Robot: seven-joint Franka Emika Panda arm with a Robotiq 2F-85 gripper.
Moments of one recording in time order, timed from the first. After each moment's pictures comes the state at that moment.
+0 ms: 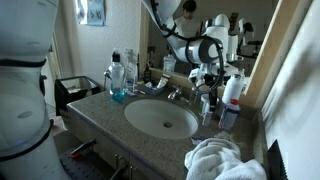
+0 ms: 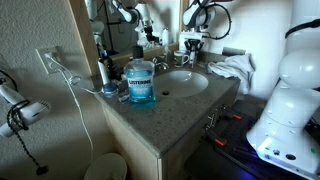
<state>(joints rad) -0.22 0.31 -0.29 -1.95 -0.08 2.40 0.88</state>
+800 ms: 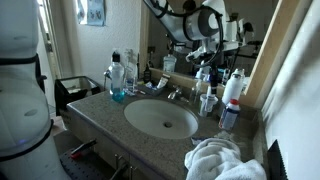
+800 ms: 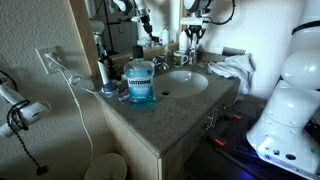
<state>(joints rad) -0.16 0.15 -0.31 -1.93 -0.21 2.24 1.00</state>
